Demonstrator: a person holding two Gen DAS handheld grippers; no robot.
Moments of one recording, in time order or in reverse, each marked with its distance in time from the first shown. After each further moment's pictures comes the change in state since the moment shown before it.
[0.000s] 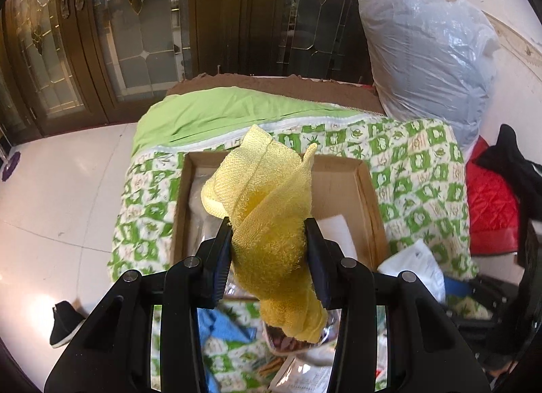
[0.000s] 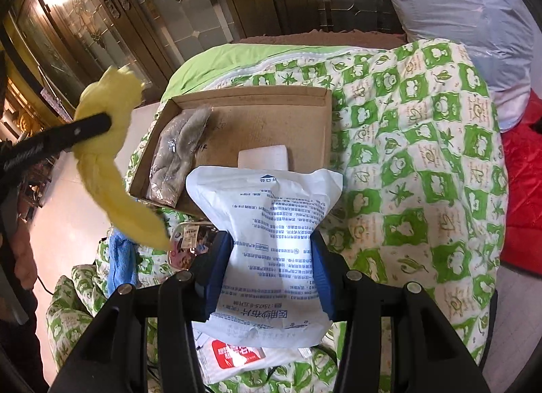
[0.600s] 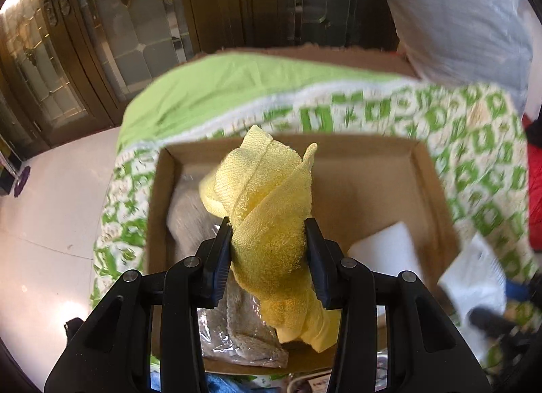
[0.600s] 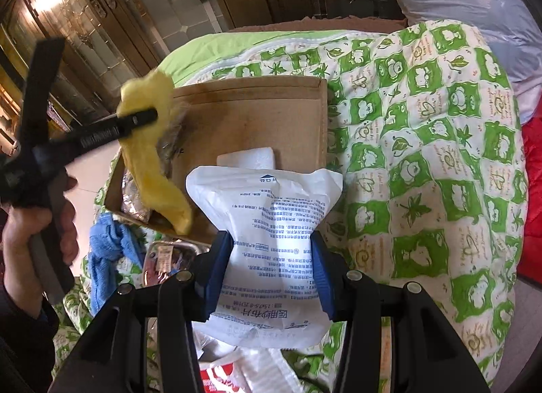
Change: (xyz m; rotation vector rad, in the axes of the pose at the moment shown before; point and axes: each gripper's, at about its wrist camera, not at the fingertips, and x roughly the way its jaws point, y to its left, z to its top) left arm 0.116 0.000 -0.001 0.089 0.059 0.114; right arm 0.051 -0.018 0.020 0.024 0.029 -0.019
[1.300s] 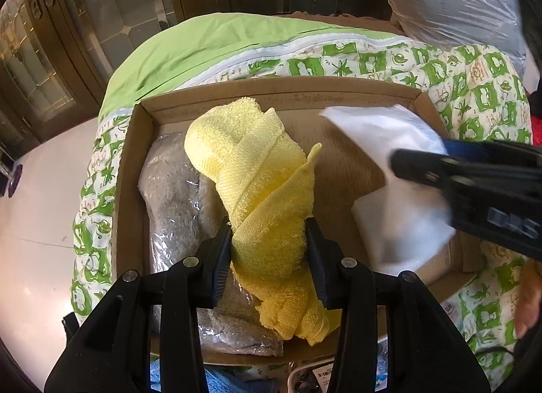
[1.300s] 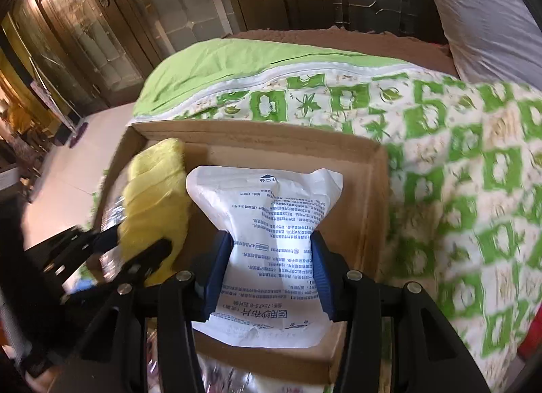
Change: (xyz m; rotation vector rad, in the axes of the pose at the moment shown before) left arm 0.021 -0.006 -0.027 0.034 0.079 -0.027; right arm 0.078 0.031 0.085 -0.086 -0.008 -0.034
